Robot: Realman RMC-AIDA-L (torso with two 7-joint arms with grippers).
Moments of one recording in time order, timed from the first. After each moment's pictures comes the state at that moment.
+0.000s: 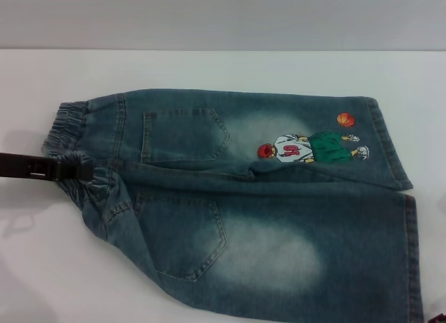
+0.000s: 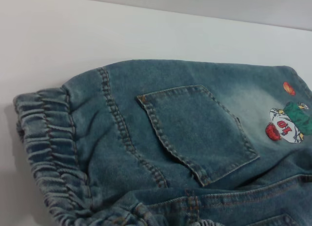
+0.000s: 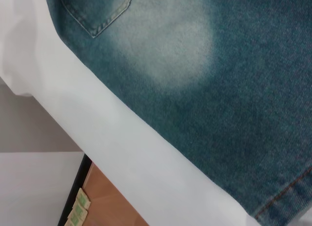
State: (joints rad) left arm -0.59 -2.06 0.47 0.93 2.54 1.60 -2.10; right arm 0.55 2.01 -0.66 -0.84 -2.74 -1.98 2.12
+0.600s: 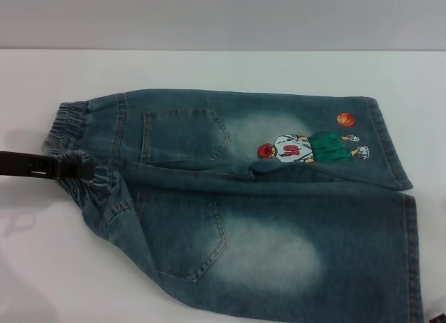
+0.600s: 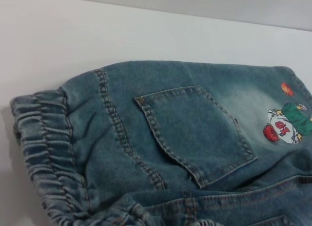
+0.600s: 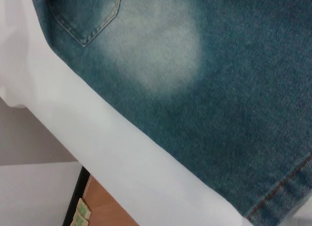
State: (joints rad) left arm -0.60 -2.05 0.47 0.93 2.54 1.61 -2.10; right arm 0.54 2.01 -0.65 -0.84 -2.74 -1.97 2.15
